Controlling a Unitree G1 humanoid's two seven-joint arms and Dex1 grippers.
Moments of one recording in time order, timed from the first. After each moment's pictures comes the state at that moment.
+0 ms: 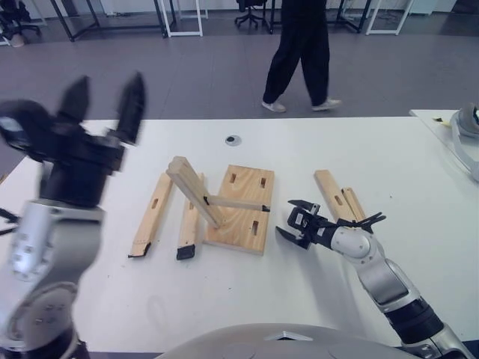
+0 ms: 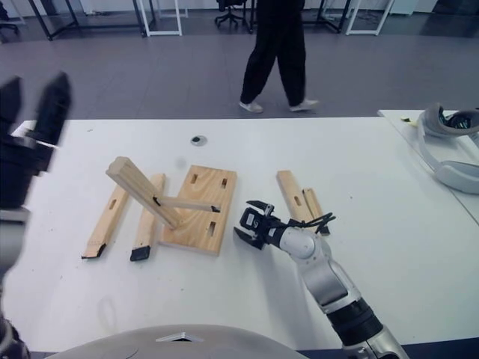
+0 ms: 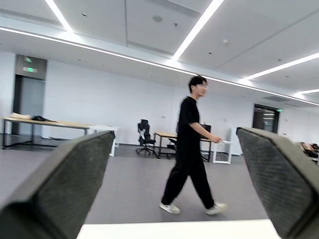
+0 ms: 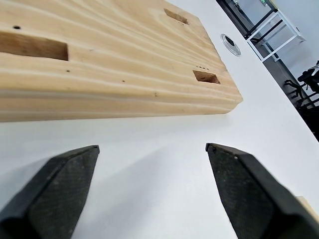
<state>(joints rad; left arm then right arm) -0.05 0.67 0.59 -0.88 -1.21 0.47 0.33 -0.04 -0.49 0.35 -0.18 -0.24 0.28 0.56</state>
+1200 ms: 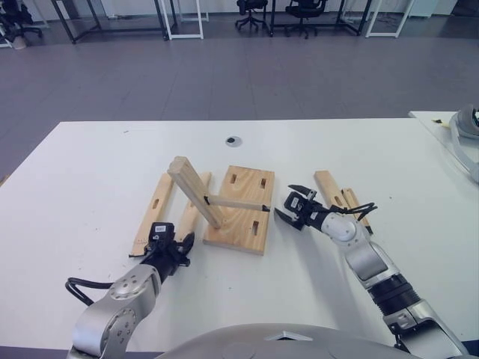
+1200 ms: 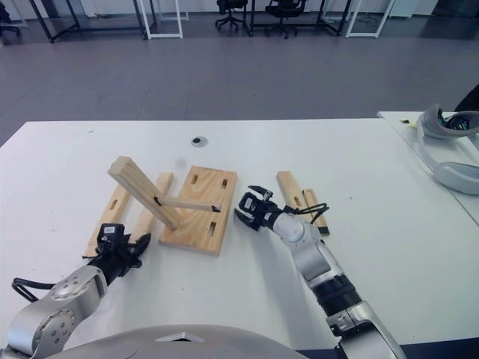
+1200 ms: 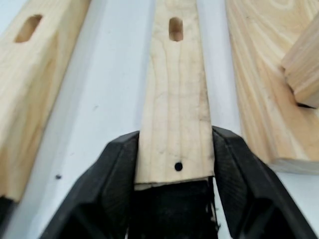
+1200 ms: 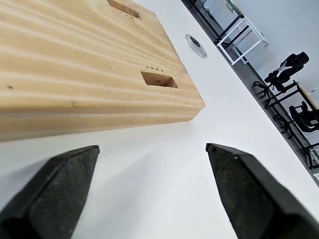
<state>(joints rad) 0.36 0.41 -0.06 -0.55 -0.55 0.73 0.03 -0.17 -0.41 0.36 0.07 -0.26 0.17 0.46</state>
